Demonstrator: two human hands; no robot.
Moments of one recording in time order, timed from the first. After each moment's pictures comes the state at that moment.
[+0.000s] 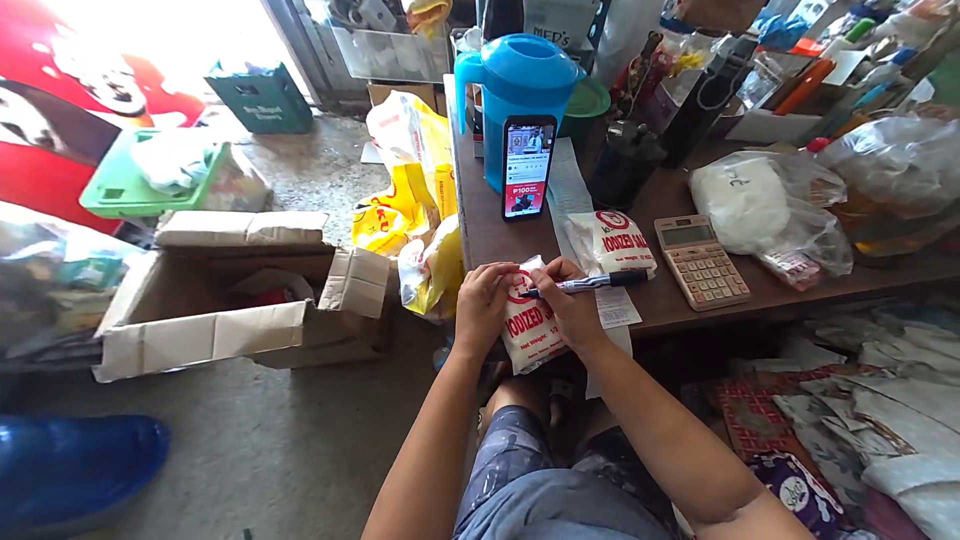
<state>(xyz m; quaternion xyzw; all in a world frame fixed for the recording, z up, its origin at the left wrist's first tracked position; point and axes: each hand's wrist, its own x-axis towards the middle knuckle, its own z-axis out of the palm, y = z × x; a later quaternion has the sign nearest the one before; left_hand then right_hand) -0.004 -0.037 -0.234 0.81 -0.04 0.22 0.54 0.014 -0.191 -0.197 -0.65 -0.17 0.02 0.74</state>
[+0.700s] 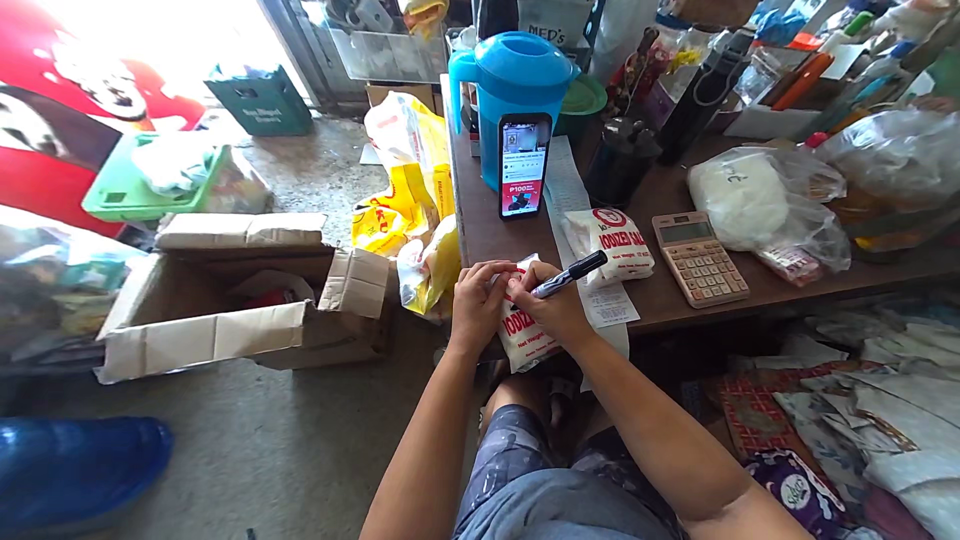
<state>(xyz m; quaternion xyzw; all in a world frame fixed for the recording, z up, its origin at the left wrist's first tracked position) -0.004 -0.035 -0.233 0.81 -0.04 0.21 0.54 0.018 -0.181 -0.200 -0.75 -0.24 -0.03 0.62</state>
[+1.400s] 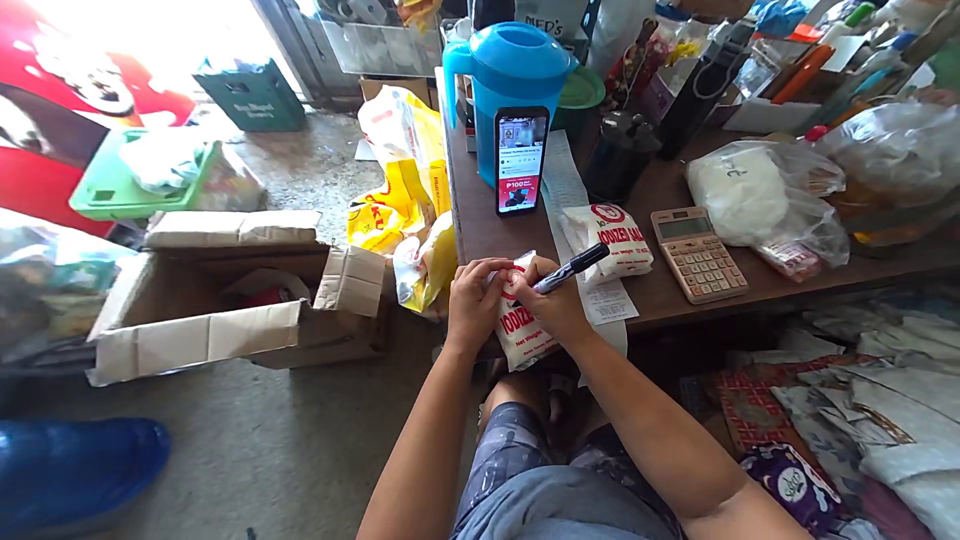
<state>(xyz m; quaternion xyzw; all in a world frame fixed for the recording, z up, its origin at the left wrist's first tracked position) -0.003 -0.034 -0.234 0.82 -0.04 0.21 0.54 0.019 -0.182 -0.203 -0.74 -0.23 -0.06 0.63</state>
